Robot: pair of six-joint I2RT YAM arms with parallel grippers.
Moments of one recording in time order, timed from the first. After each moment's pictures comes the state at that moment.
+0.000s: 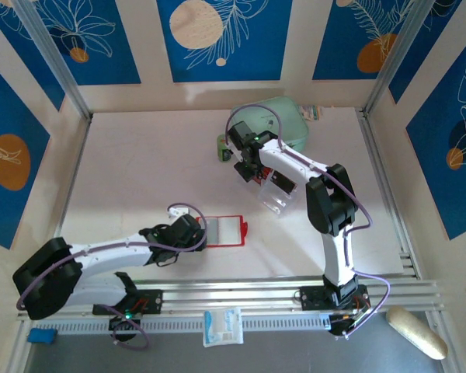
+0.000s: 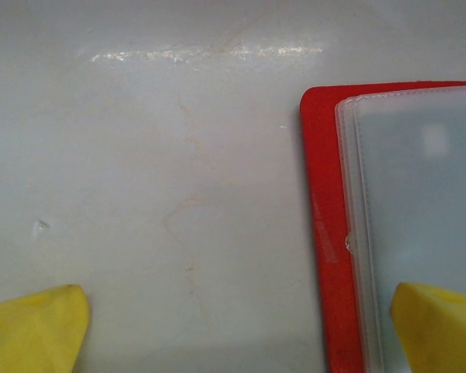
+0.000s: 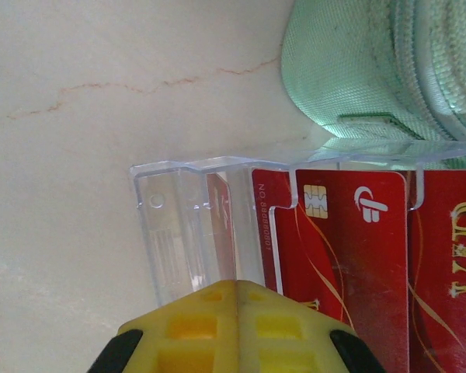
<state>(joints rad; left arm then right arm) -0.89 1.21 0.44 -0.31 -0.34 -0.79 0.60 2.03 1.69 -0.91 0.23 -0.13</state>
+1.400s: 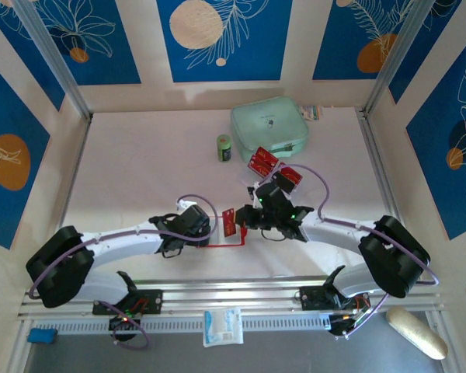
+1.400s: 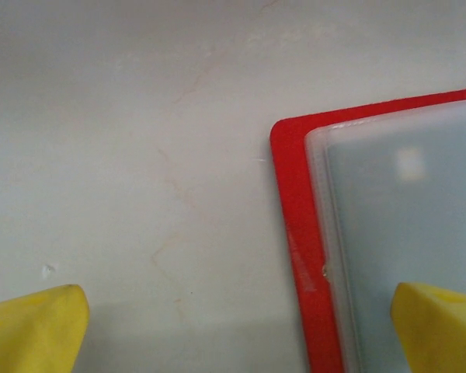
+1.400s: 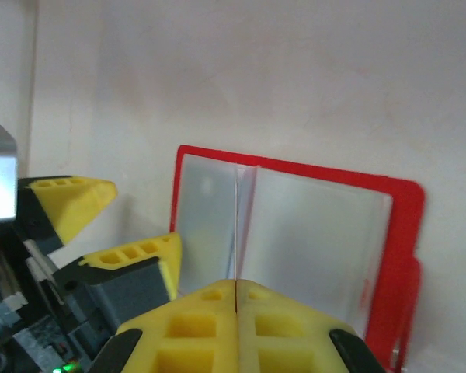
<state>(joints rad) -0.88 1.34 0.60 -0.45 -0.35 -0.69 0.77 1.38 0.59 0.08 -0.28 0.87</state>
